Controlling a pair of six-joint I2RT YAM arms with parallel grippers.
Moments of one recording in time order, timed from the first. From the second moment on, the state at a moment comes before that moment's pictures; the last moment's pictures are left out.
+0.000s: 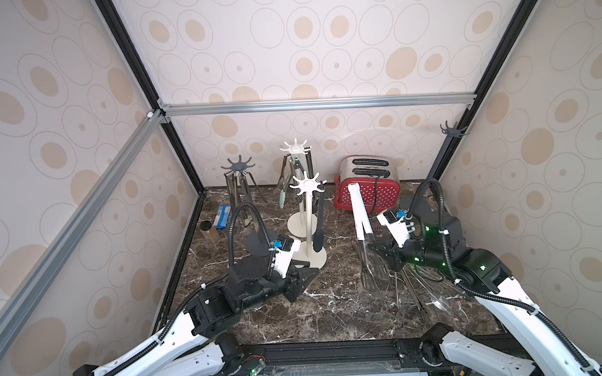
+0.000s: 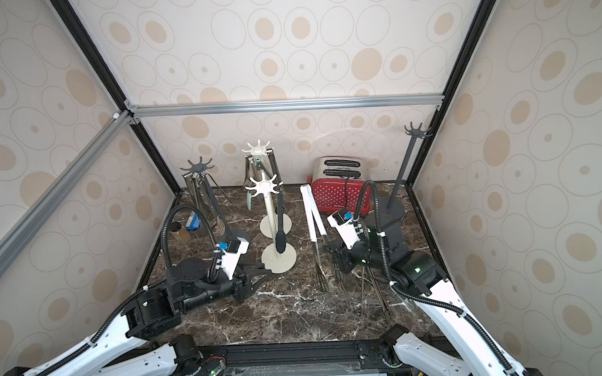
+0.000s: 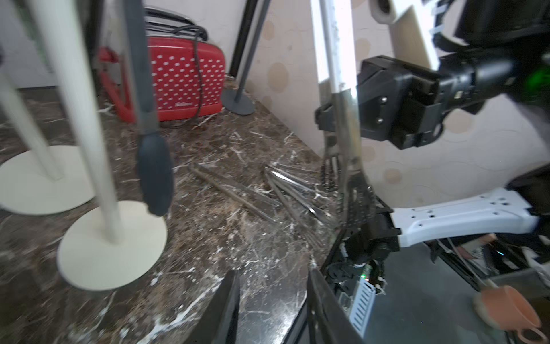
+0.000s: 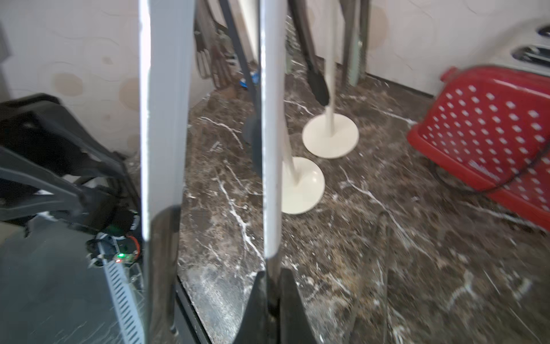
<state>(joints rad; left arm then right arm) -0.97 0.76 0.84 -0.37 0.11 -0.40 0.53 0.90 1.12 -0.75 -0.38 0.02</state>
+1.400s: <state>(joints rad) -0.92 0.99 1.14 0.01 0.52 -0.29 0.58 1.11 1.22 -0.31 -1.00 0.09</state>
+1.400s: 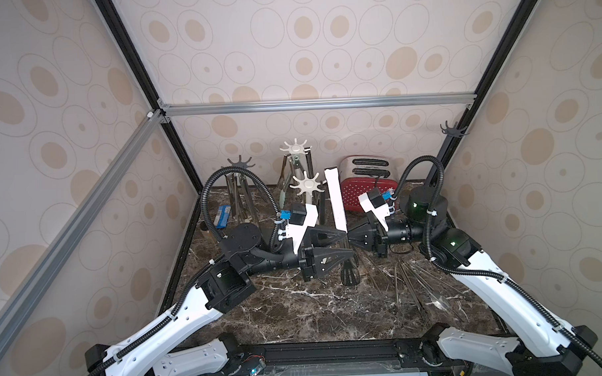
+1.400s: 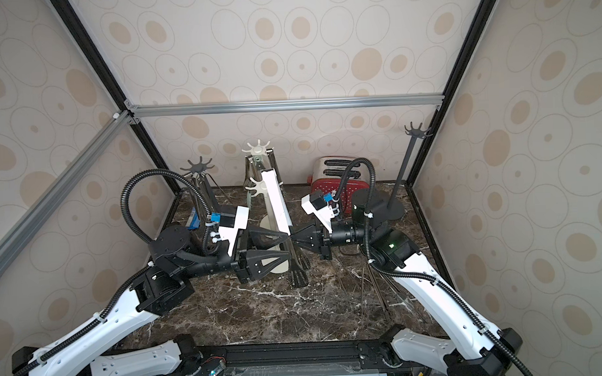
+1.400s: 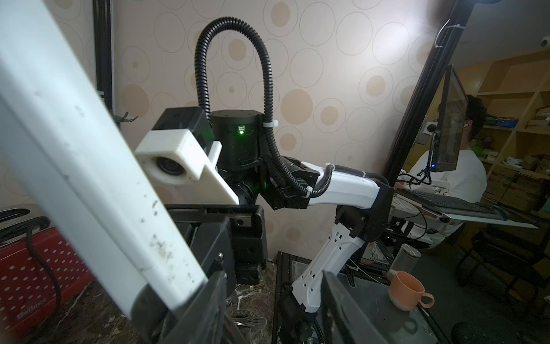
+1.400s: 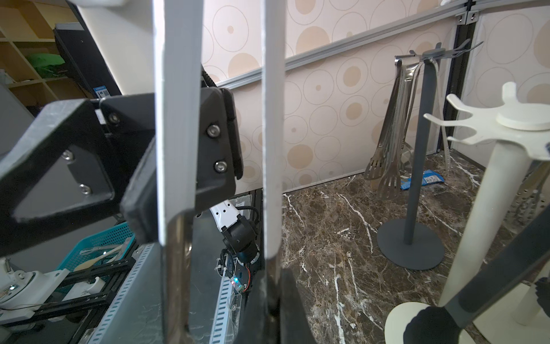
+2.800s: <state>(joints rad) -0.89 0.98 1.13 0.02 0.48 -0.28 0.66 1.17 1.31 -0.33 -1.00 0.05</state>
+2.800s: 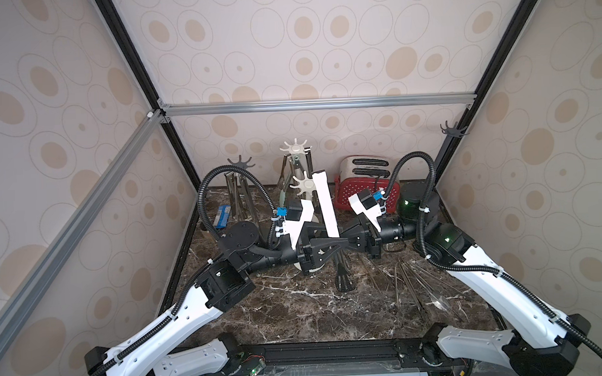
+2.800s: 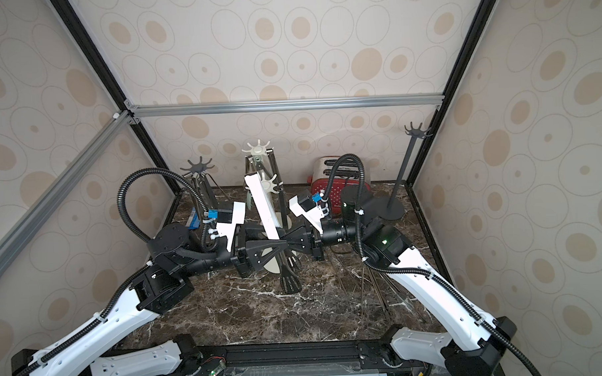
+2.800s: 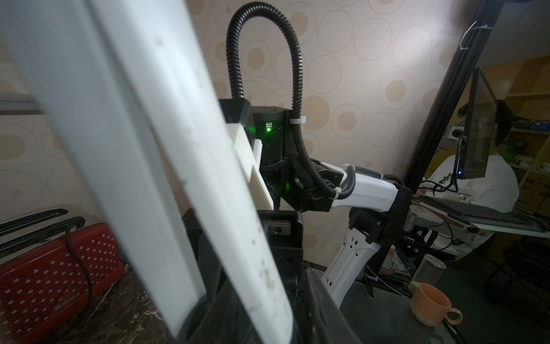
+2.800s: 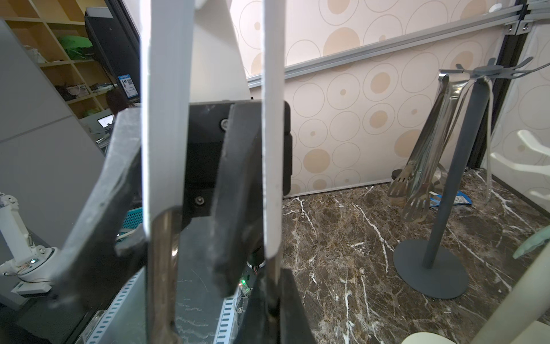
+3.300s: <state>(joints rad) -0.89 0.99 1.13 0.01 0.47 -0.31 0.67 1.18 1.31 -0.30 -0.98 0.03</state>
